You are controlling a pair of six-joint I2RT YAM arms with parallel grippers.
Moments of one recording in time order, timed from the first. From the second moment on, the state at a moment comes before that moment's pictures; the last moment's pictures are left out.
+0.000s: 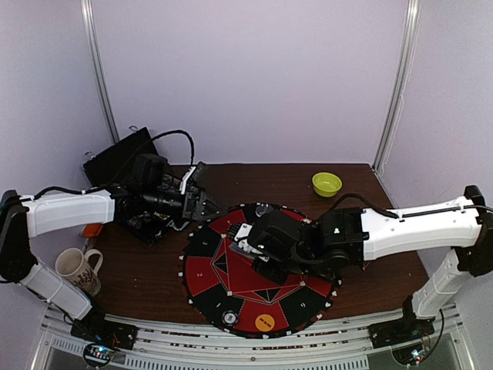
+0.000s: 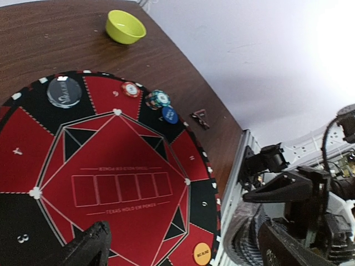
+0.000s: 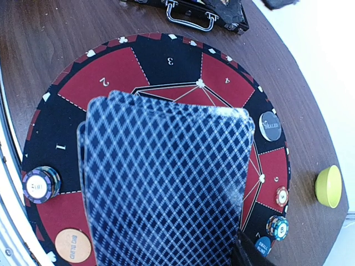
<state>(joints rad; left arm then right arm) -0.60 1.43 0.94 -0.04 0.71 -0.43 1.33 1.59 1.29 -0.65 0.51 0.03</state>
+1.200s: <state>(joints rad) -0.67 1.58 0.84 0.23 0.95 -0.54 1.30 1.69 1.35 -0.62 0.51 -0.13</state>
